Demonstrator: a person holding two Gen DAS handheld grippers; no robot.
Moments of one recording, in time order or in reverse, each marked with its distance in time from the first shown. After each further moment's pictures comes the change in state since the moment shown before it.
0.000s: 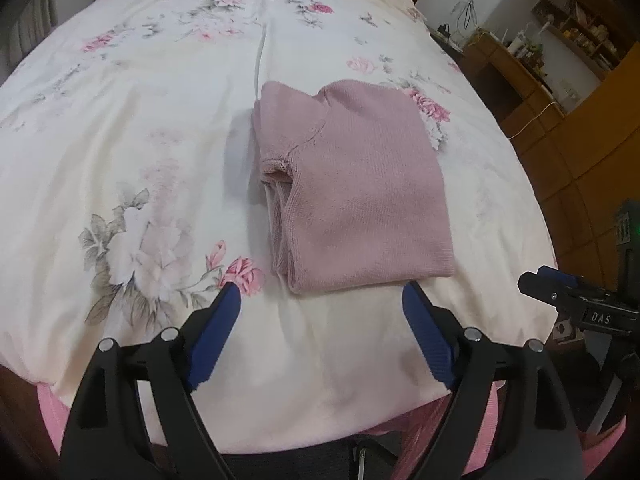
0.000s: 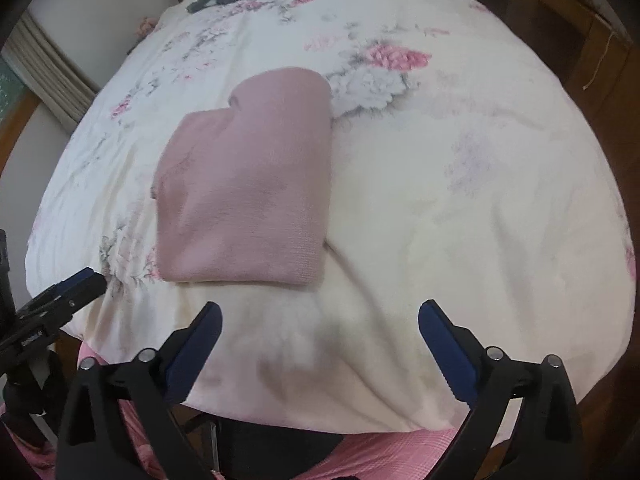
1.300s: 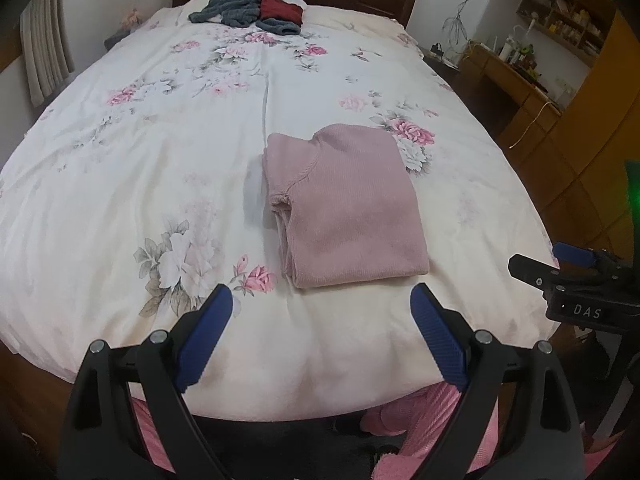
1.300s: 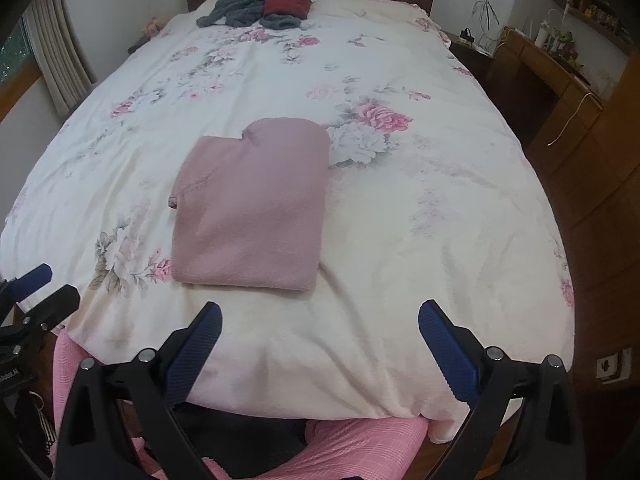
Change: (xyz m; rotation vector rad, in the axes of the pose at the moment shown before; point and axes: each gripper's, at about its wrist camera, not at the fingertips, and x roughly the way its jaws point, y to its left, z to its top) left arm -0.080 -0.039 -0.020 0.082 -0.111 0.093; right arm -0.068 0.042 -0.008 -0.109 -0.124 -0.180
